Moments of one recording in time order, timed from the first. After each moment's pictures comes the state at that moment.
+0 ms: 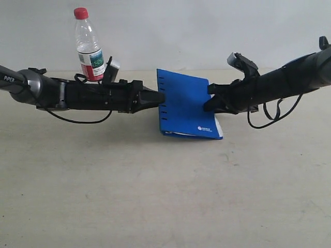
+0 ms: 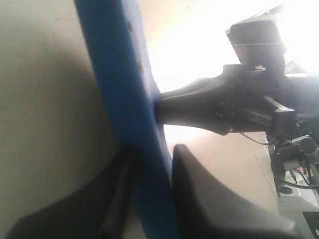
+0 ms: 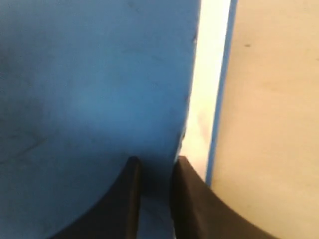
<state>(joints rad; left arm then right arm) -0.08 2.46 -1.58 -1.74 1.07 1.40 0.08 2.30 -1.47 1.28 0.69 -1.07</state>
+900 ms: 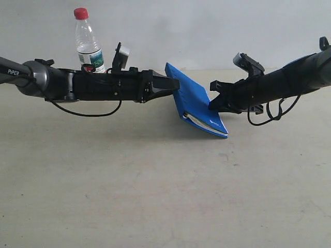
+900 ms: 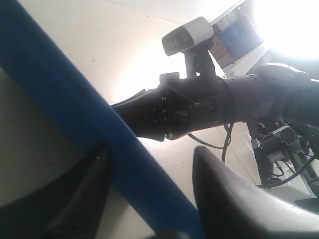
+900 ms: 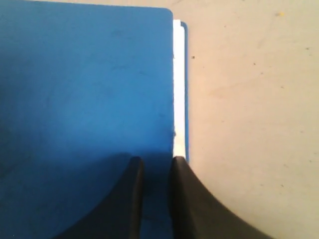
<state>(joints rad) -0.14 2.42 -1.59 -1.79 1.10 1.46 0.10 2.33 -1.48 1.27 0.63 -0.95</state>
